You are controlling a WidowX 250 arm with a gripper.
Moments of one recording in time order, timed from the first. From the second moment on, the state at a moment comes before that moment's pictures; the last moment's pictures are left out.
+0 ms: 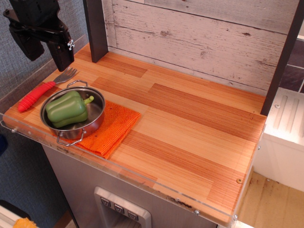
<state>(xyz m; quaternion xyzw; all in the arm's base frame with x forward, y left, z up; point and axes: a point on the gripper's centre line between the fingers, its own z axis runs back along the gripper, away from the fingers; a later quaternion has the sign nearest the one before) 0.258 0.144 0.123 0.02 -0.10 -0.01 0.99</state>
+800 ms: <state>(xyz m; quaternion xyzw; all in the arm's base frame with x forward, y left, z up) 0.245 0.140 0.078 0.02 -0.04 -0.08 1.00</state>
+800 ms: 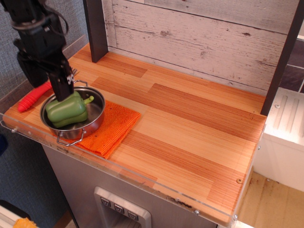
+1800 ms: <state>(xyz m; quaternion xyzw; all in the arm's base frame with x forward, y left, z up) 0.250 0.127 0.038 0.06 0.01 -0.16 0.99</state>
